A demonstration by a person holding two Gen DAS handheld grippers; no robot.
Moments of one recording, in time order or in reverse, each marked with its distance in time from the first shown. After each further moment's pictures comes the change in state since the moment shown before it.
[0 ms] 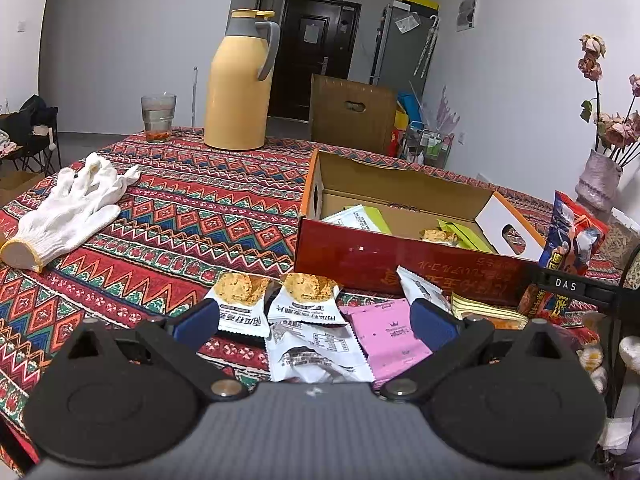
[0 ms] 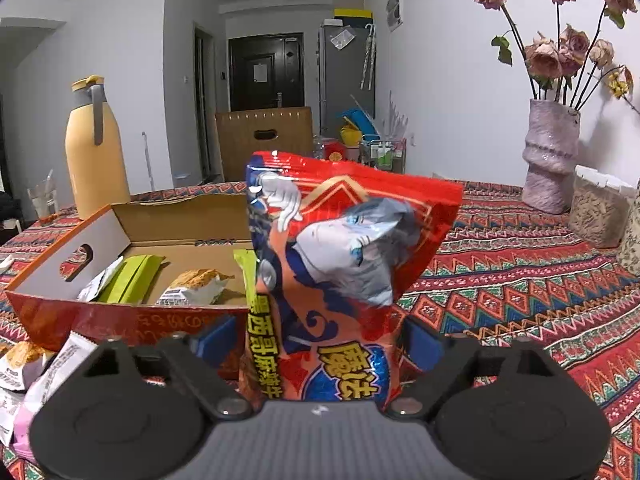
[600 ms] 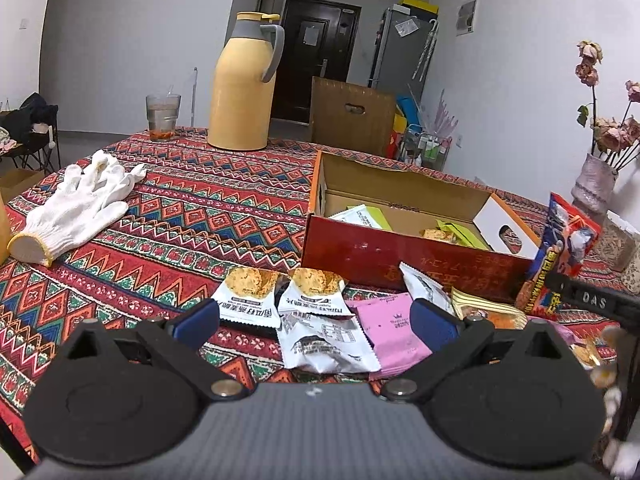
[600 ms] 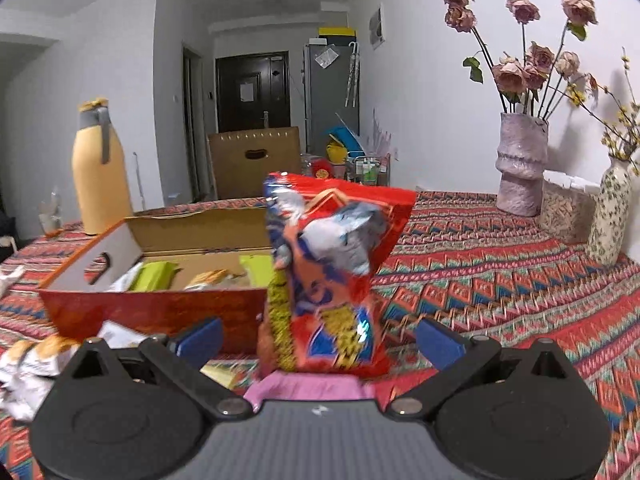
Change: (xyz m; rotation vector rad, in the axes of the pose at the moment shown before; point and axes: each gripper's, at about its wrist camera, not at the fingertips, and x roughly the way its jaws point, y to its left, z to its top) left arm -0.011 0.011 -0.005 -0.010 -0.005 -0.010; right arm -0.048 0.005 -0.012 0.014 -0.061 -0.054
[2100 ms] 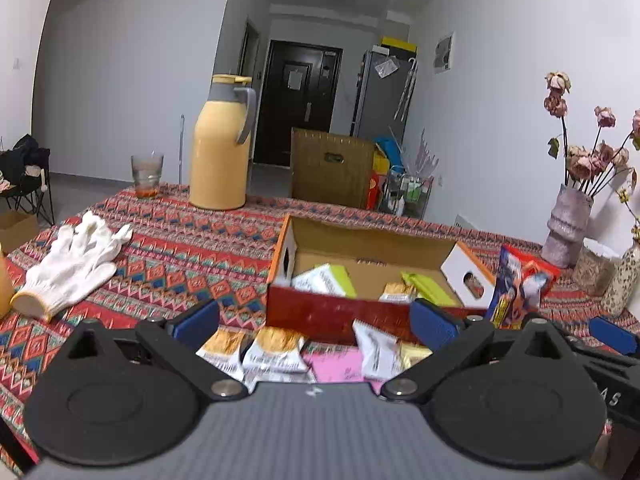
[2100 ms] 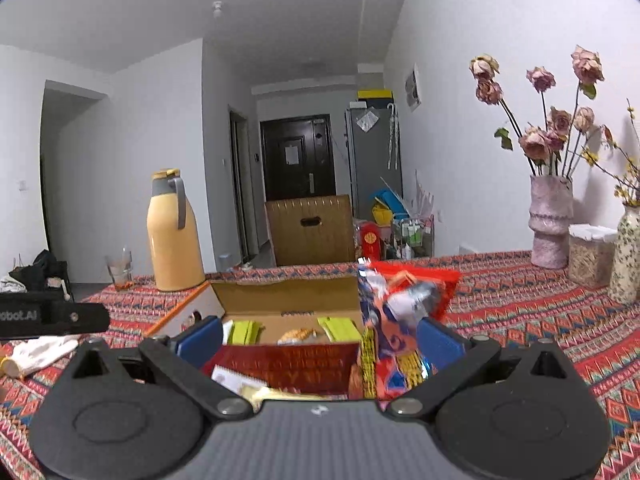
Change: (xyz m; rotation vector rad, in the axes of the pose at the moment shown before) left arm -0.043 -0.033 0.019 0.037 -0.137 -0.036; right arm -0.109 0.029 -0.010 0.020 -0.192 0.152
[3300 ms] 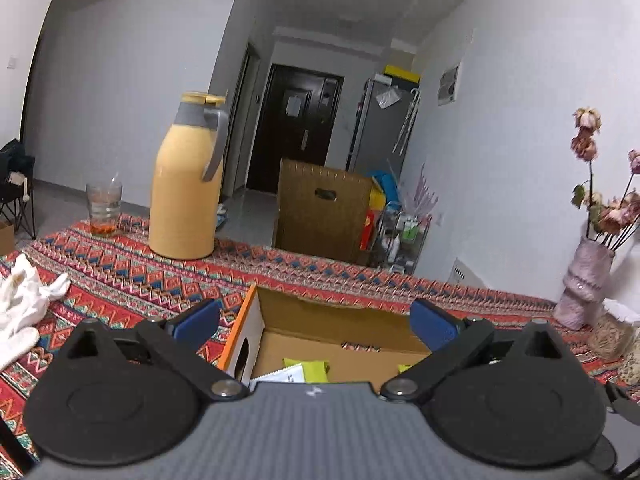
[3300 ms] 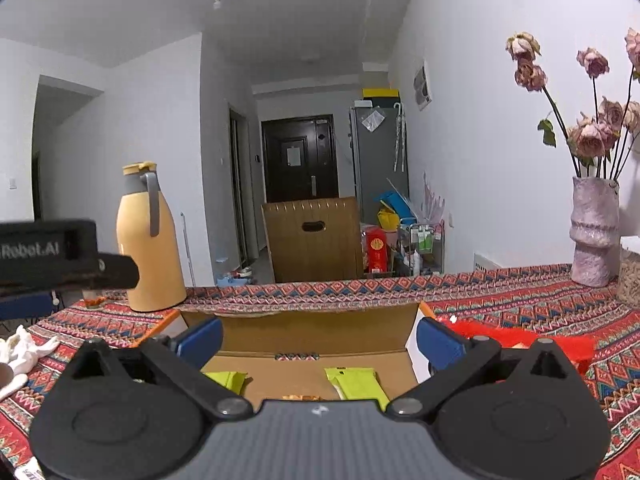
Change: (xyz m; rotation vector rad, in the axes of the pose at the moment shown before) left arm 0.124 -0.022 0.070 -0.052 -0.106 -0.026; right arm 0.153 0.012 0.035 -0.021 -0.034 0.012
